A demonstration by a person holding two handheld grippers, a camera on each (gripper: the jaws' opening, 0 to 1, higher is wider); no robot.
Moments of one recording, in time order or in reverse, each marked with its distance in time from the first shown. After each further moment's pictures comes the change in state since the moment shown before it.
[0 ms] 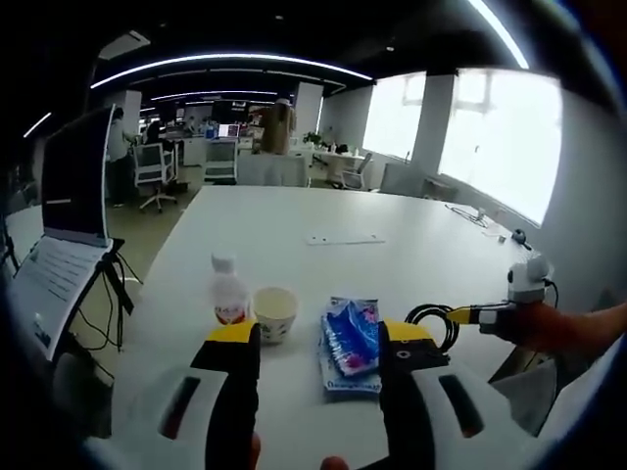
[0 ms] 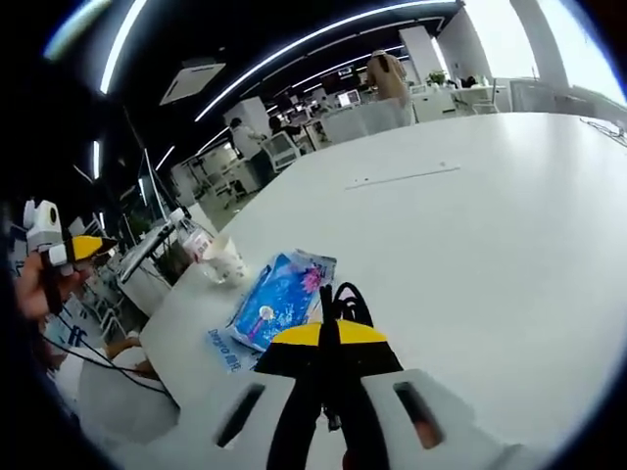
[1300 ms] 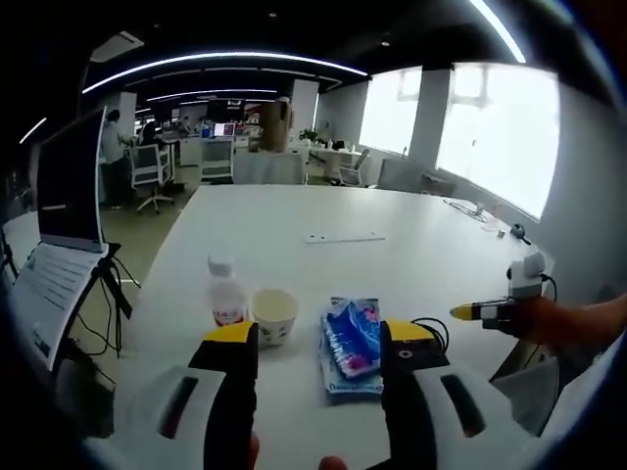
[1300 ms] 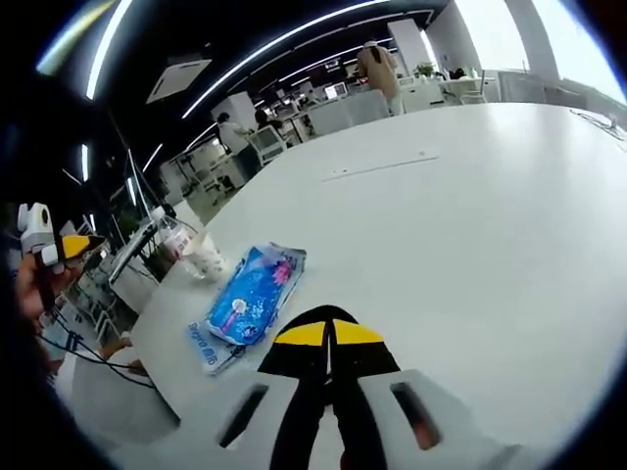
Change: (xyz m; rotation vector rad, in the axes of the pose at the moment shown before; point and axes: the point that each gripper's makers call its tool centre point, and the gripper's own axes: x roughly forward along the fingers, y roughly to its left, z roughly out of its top) left arm 0.008 -0.003 0.005 0.022 0.011 -0.012; right arm -0.007 -0.034 -0.003 0.013 0.028 -0.051
